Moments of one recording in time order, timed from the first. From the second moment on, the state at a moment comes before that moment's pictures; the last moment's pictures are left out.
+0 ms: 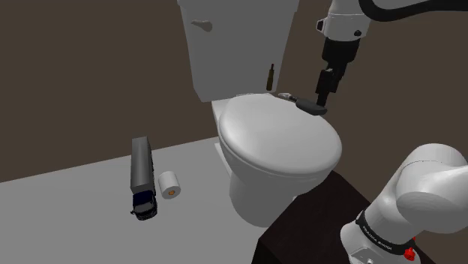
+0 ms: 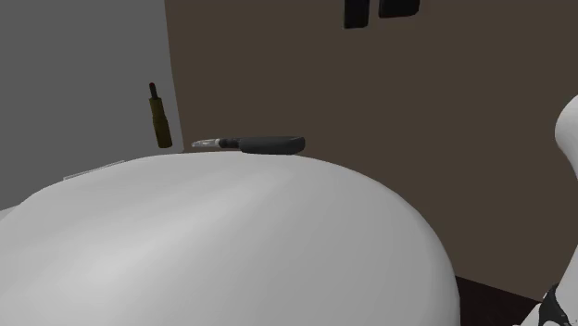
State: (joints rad) arm 0.02 -0.79 0.01 -2.38 -0.10 1.52 -0.09
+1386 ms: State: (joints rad) arm -0.09 -0.20 -0.31 -2.11 -0.08 1.85 -0.35
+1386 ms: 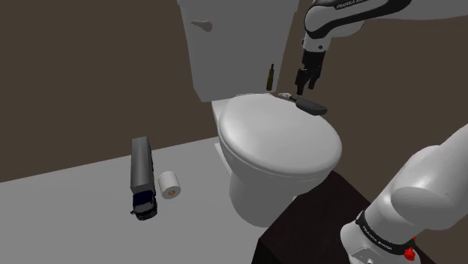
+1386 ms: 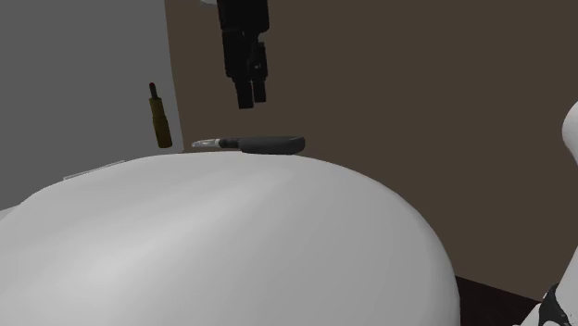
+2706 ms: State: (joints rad) arm -0.18 0.25 -0.39 -1.83 0.14 1.99 -0.56
